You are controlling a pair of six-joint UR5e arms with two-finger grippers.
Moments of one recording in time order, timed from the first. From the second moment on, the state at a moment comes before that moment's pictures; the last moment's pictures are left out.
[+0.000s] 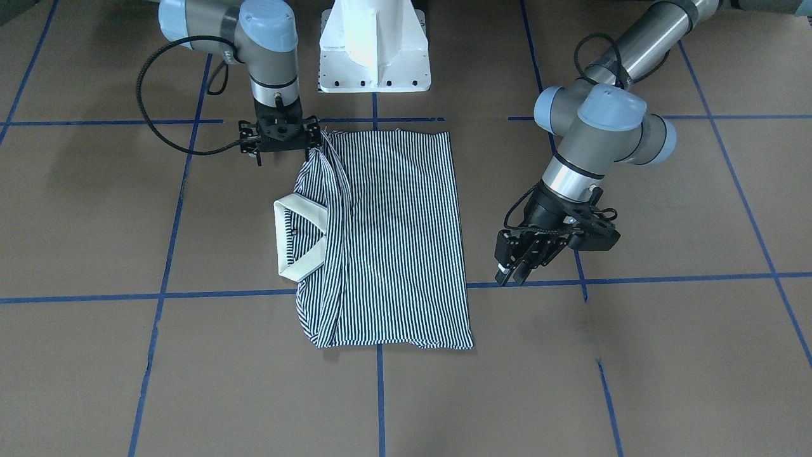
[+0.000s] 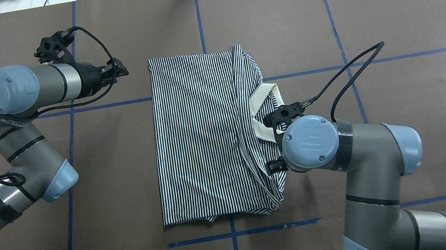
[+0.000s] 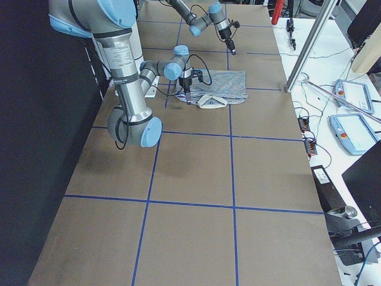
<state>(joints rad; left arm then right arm) -0.75 -2.04 -1.48 -2.42 -1.74 -1.47 0.37 -1.08 1.86 -1.69 1.66 1.10</state>
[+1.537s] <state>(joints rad) -0.75 -2.01 -1.51 -2.42 -1.74 -1.47 0.41 -0.93 1.65 -1.69 1.70 1.07</state>
